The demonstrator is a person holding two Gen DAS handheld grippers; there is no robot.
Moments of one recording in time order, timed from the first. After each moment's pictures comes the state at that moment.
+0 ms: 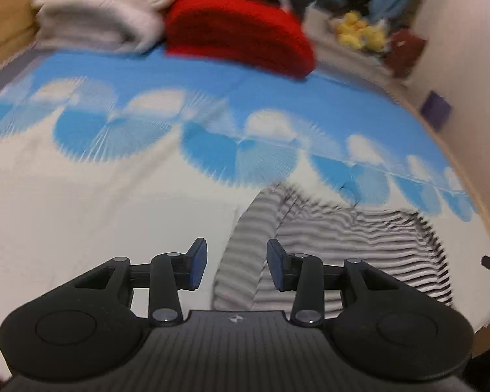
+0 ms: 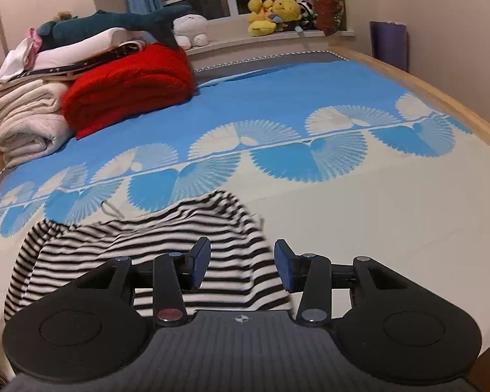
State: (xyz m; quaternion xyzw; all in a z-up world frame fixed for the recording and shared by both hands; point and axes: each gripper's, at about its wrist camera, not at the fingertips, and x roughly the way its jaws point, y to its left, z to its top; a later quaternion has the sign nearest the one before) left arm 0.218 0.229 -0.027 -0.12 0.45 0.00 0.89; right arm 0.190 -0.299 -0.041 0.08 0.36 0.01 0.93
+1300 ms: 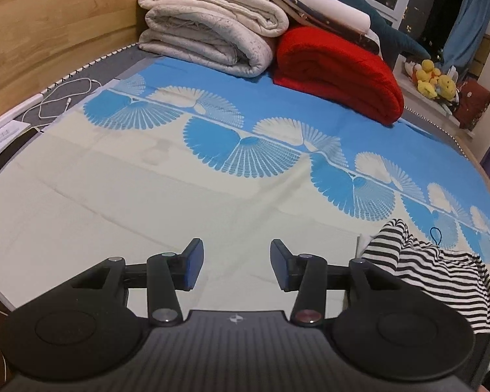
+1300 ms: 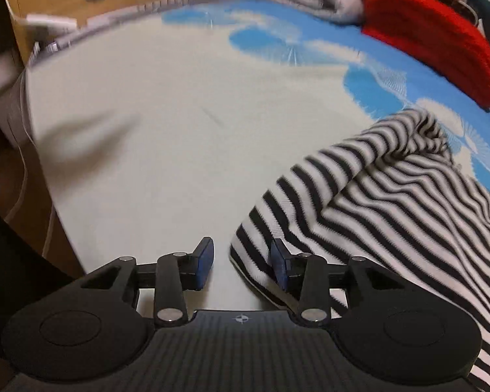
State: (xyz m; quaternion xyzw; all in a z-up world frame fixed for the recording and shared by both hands) left arm 0.146 0.386 -0.004 -0.15 0.39 0.12 0.90; right arm 0.158 0.138 -0.143 -0.20 0.42 0.35 0.81
